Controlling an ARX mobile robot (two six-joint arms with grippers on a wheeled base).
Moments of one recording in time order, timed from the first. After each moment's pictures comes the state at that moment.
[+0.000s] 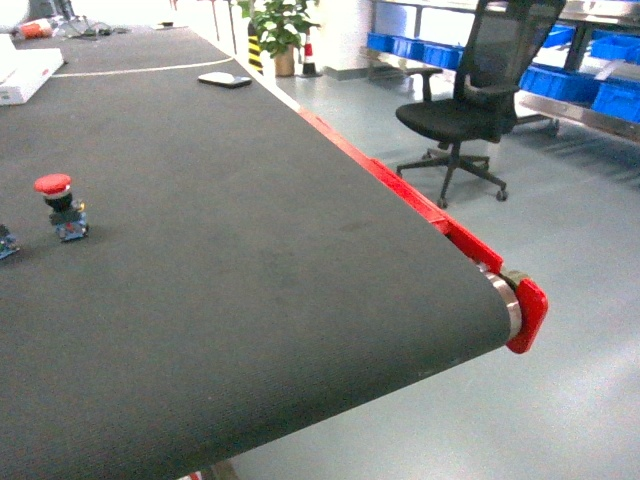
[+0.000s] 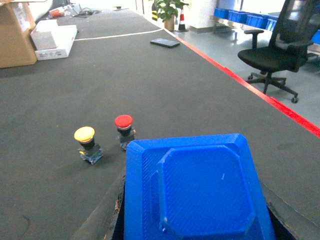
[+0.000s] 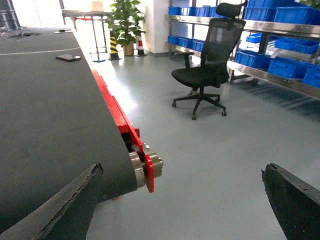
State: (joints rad) left arm -0.34 0.81 0.35 0.34 -0.46 -0.04; right arm 0.00 0.00 0.01 -0.01 0.00 0.00
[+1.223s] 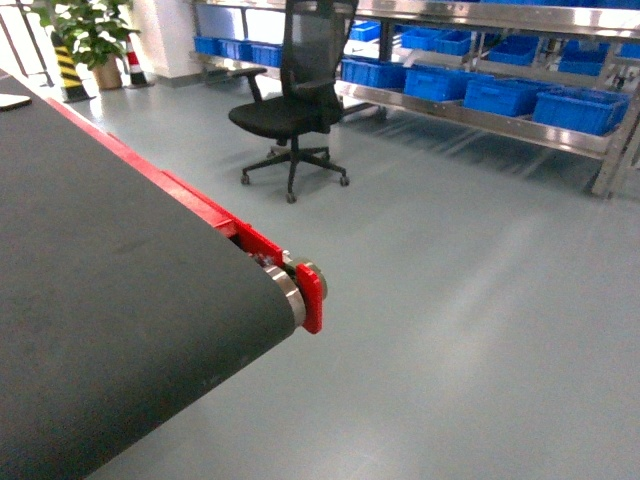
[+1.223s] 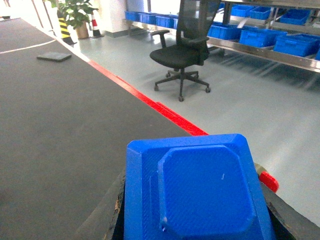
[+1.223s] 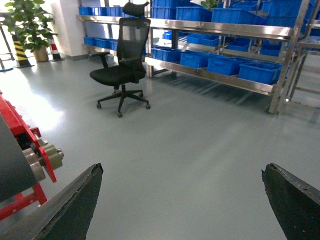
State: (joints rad) left arm -0.34 0.81 0.35 0.34 -0.46 -0.04; right arm 0.00 0.00 0.01 -0.01 0.00 0.00
